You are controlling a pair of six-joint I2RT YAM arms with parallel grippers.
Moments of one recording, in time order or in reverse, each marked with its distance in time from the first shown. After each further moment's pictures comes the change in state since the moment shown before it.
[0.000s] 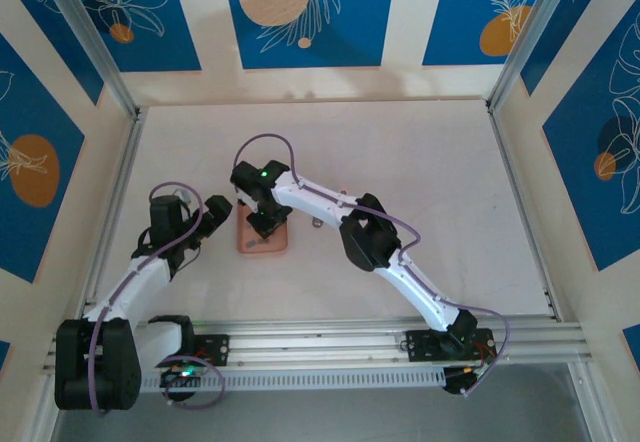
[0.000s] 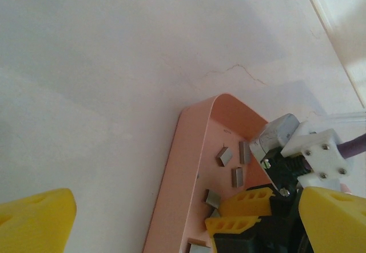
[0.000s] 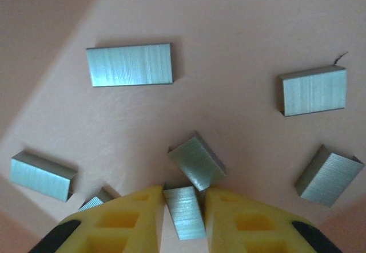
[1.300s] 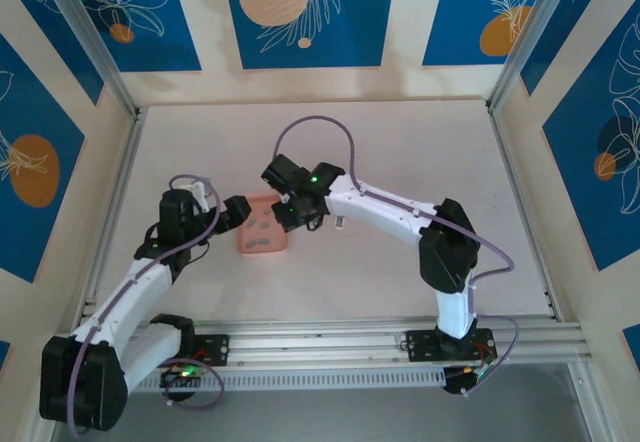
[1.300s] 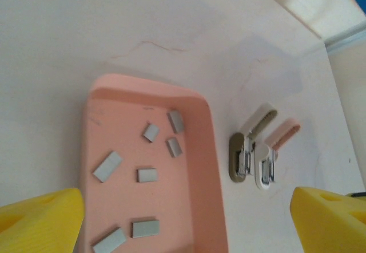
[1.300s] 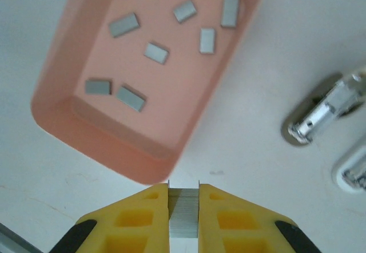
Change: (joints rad) left arm -0.202 -0.084 0.085 -0.061 0.012 0.180; right arm 0.009 -0.690 -0.731 0.312 0.112 0.327
